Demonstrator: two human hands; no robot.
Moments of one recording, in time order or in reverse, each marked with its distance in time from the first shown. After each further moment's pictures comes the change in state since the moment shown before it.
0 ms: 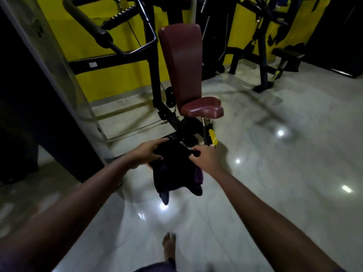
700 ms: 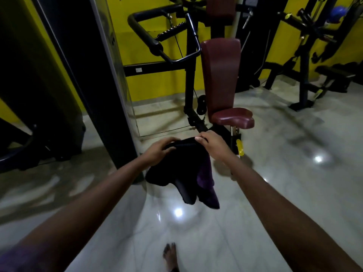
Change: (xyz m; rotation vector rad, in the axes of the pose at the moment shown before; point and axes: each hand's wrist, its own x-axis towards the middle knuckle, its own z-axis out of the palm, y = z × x) left_hand -0.089 -0.018 -0.007 -0.118 0.291 0.078; right_hand -0.001 -0.079 -0.011 0.116 -0.254 -0.238
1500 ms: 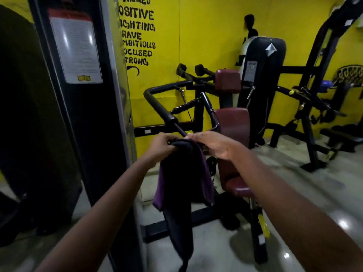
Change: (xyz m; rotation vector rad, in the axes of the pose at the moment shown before) left_hand 0.173 0.034 -0.202 -0.050 0.369 0.133; right_hand 0.229 -0.128 -0.102 0.602 -0.262 -0.054
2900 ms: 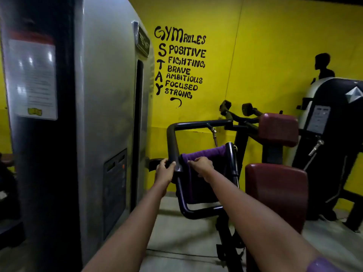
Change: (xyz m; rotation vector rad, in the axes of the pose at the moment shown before) left_hand 0.261 -0.124 0.050 -0.411 0.671 -0.453; right_hand 0.319 0.018 -0.107 -0.496 0.271 -0.042
